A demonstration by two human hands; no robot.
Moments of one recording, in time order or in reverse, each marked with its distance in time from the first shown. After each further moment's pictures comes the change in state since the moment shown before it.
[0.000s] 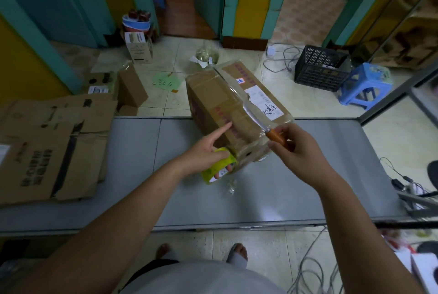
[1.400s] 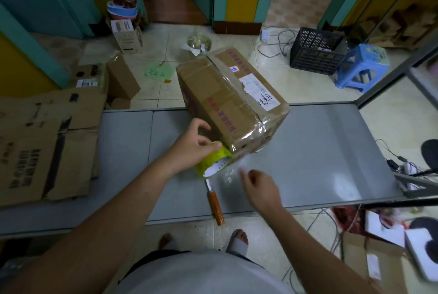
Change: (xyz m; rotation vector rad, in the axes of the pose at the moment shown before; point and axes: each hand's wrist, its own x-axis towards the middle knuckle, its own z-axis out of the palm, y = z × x) left_hand 0.000 -0.023 -0.007 0.142 0.256 -0.020; right_hand -0.055 0.073 0.135 -0.200 -0.044 0.404
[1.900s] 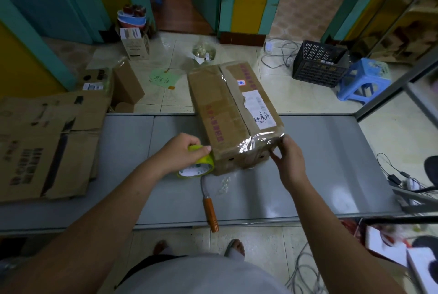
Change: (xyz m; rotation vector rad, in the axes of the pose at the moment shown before) left_hand 0.006 -0.011 -0.019 0.316 0.005 0.047; right_hand 0.063 -0.005 -0.087 1.024 0.141 -0.016
